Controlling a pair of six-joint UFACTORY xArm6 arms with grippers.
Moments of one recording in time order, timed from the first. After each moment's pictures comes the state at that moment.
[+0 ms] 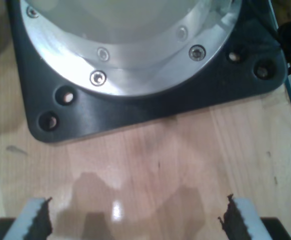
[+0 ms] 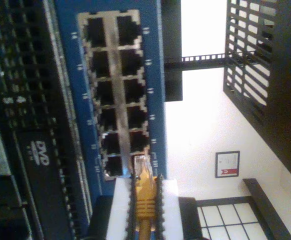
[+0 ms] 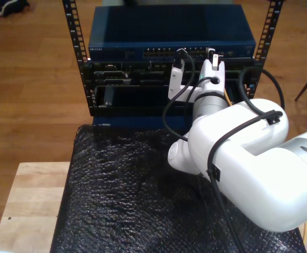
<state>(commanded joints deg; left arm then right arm) 84.3 -26.9 -6.2 -2.8 58.9 -169.5 27.6 41.2 -70.3 38.0 -70.0 -104.3</state>
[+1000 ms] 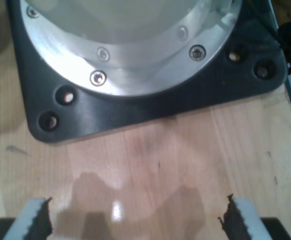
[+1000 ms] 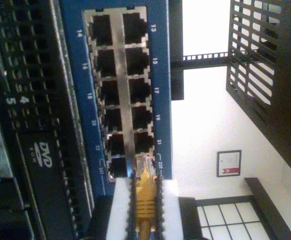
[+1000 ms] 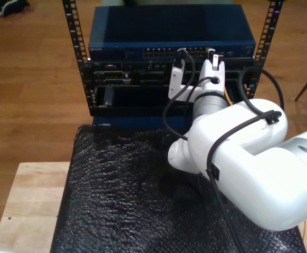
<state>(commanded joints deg) 84.3 -26.9 -6.2 -2.8 58.9 -169.5 27.5 41.5 -71.1 38.0 -69.7 -104.1</state>
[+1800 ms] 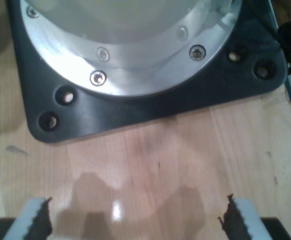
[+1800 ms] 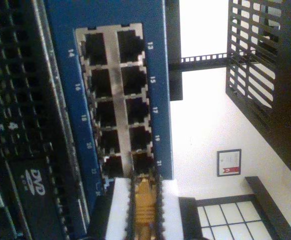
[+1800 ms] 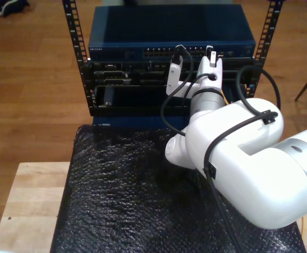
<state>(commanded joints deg) 84.3 -26.9 -6.2 -2.8 58.9 -169.5 27.0 43.9 -75.1 37.9 -68.6 -104.1</state>
